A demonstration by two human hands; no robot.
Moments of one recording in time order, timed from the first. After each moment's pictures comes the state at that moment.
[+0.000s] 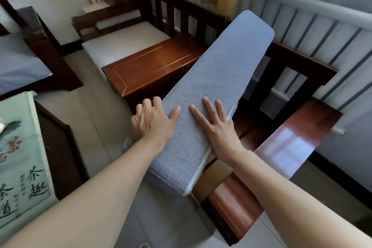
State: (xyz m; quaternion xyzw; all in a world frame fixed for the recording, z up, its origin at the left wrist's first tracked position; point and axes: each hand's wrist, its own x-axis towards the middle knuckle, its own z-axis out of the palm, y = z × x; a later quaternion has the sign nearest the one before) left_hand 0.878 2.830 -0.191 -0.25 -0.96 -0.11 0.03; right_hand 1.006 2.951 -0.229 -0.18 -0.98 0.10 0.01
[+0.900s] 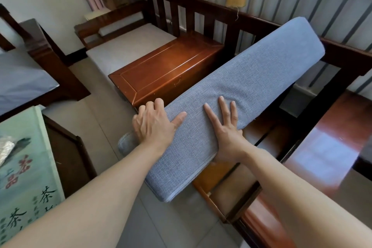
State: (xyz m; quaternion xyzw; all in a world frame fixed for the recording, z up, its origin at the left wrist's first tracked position) left_hand 0.785 2.819 -0.228 -0.32 -0.94 -0.05 0.08; right_hand 0.930 2.951 -0.270 -0.24 -0.94 0.25 -0.02
